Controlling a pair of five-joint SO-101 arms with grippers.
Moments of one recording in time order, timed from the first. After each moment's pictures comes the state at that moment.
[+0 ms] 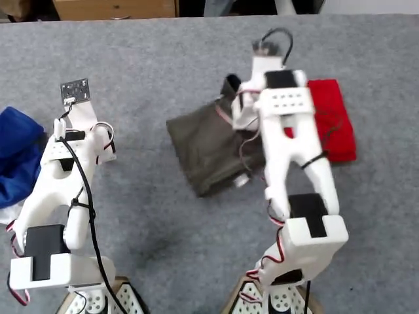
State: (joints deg) left arm -11.9 -5.5 38.1 39.9 7.3; right arm -4.5 11.5 -9.8 84.6 -4.0
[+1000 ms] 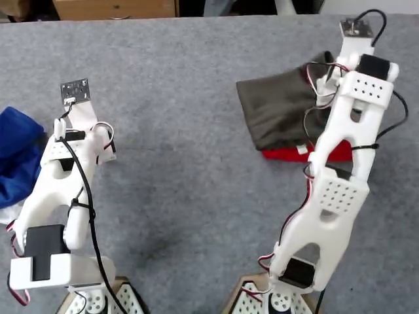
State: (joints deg) left arm -11.9 -5.5 38.1 39.9 7.3; right arm 20.4 46.4 -58.0 92.7 16.6
